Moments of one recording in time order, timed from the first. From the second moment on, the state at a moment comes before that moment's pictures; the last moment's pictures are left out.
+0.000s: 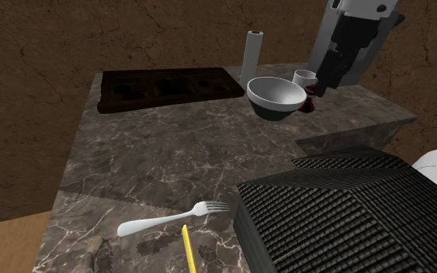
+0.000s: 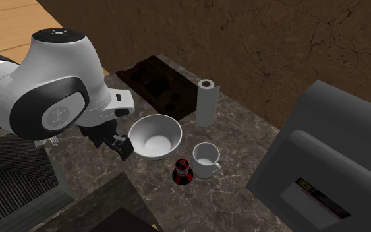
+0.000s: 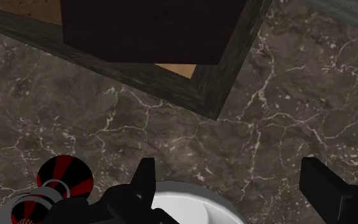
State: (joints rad) arm 0.02 -0.78 0.06 -2.30 0.10 1.52 0.01
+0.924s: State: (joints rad) arm -0.06 -0.40 0.06 -2.00 0.04 1.68 0.09
